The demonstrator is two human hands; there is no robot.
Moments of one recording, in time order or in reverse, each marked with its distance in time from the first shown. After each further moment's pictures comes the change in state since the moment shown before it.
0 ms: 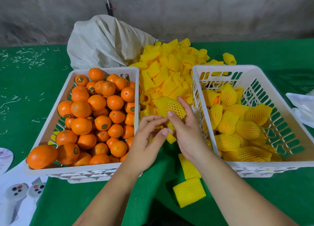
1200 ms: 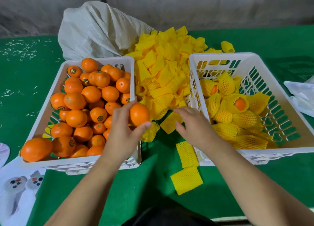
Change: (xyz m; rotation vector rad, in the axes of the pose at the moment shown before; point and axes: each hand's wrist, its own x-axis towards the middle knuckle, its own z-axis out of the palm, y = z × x) left_hand -0.007 -0.004 -0.042 0.405 0.111 -0.145; right_hand 0.009 0.014 -0.070 -1.476 -0.236 -0.288
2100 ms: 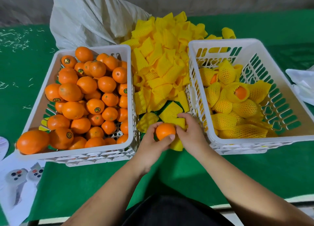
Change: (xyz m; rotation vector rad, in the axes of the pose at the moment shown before) left_hand -0.045 -0.010 0.093 -0.642 -0.296 -0.523; right_hand -0.036 0.005 0.072 0.677 0.110 0.448
